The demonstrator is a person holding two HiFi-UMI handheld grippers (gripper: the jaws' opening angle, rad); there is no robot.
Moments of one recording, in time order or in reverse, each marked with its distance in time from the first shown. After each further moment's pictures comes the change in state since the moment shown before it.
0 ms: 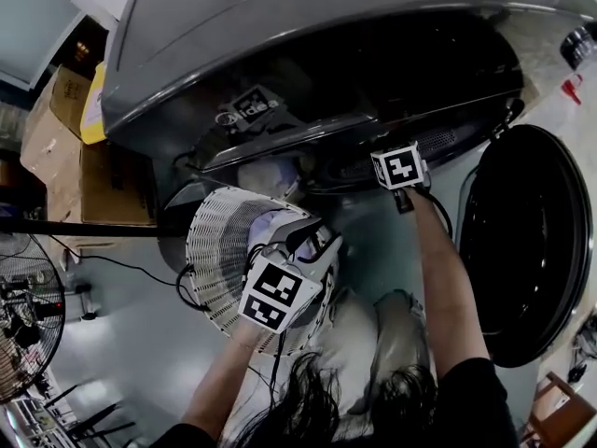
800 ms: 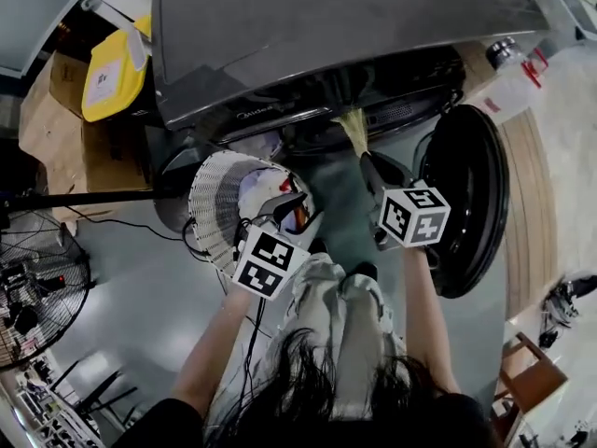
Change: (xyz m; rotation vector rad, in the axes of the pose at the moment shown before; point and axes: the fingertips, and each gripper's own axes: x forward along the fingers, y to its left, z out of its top) left arm -0.070 -0.060 0.064 -0.011 0.145 -0.013; right arm -0.272 0.067 0.040 0.387 -0.278 0.248
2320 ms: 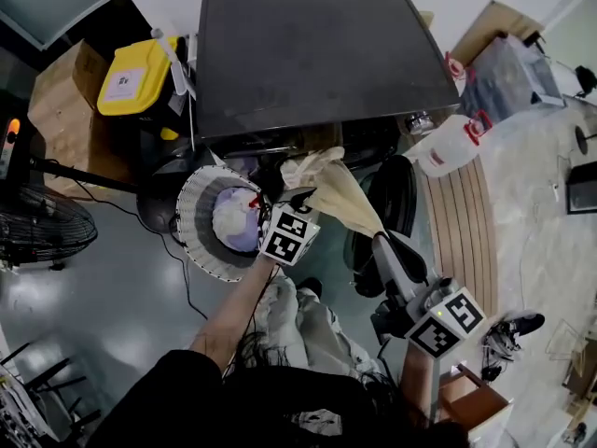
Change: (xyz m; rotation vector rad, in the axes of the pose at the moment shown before) left arm -0.001 -0.044 0.144 -0.106 -0.241 0.115; right arm -0.295 0.150 0.187 0.014 -0.189 0.247
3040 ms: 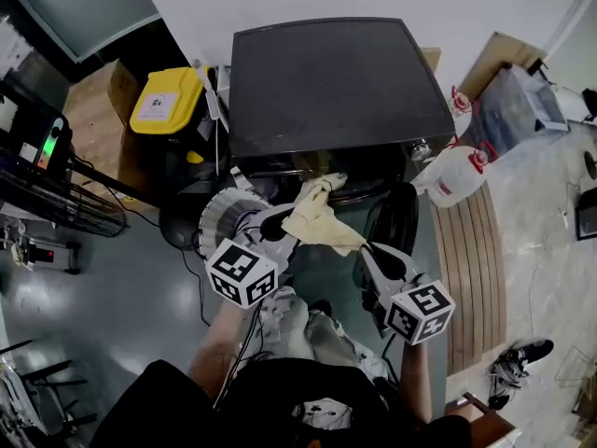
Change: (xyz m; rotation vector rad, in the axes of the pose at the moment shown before) left arm -0.185 -0.020 0.134 -0.135 -0.397 -0.067; right arm 0.008 -0.005 -0.052 -0.229 0.225 -0.027
